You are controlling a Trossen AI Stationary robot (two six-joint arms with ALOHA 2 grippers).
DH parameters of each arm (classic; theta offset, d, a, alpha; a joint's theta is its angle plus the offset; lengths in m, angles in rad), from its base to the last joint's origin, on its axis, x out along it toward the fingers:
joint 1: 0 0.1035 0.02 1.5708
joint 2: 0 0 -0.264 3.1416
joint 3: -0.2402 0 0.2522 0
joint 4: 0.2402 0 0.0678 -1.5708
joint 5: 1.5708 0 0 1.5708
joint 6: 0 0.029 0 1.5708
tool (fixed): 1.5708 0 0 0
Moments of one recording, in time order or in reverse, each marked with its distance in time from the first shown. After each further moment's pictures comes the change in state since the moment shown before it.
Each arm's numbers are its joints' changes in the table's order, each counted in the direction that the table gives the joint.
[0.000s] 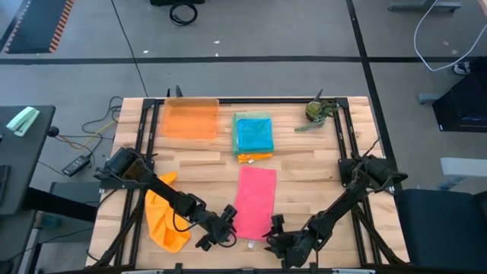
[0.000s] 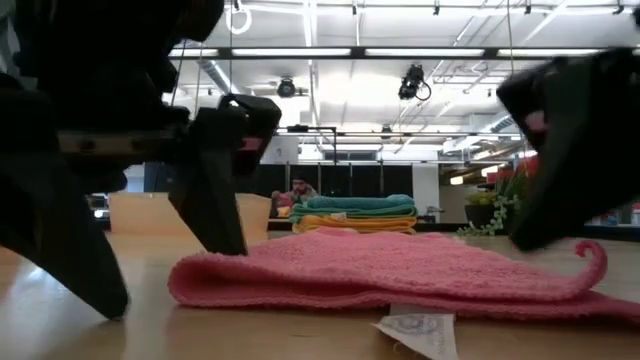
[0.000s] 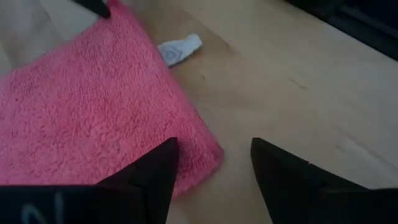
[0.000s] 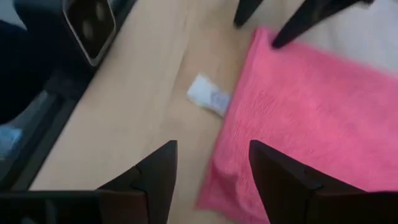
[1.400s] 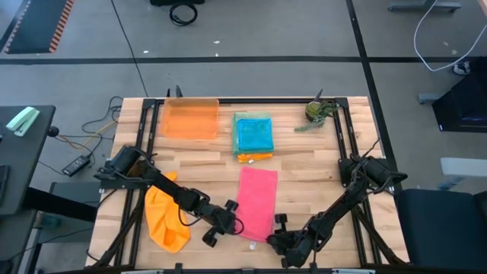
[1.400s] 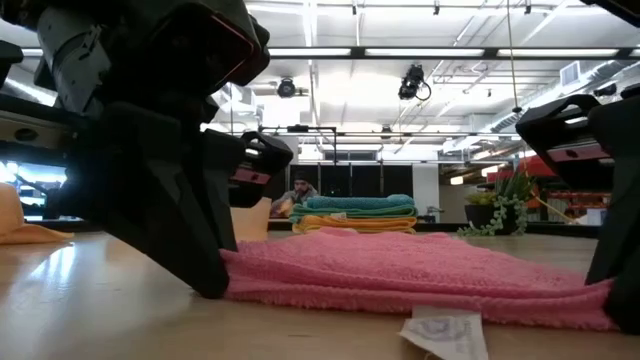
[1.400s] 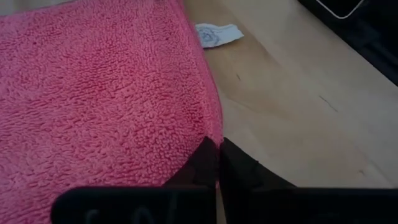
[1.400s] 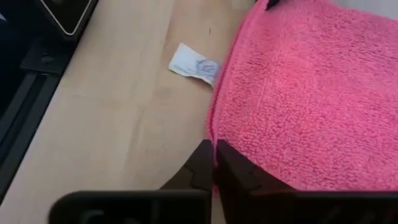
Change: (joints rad) left arm 0.058 -0.021 0.000 0.003 0.100 -0.200; right arm 0.001 -0.020 0.002 0.092 -0.018 0.162
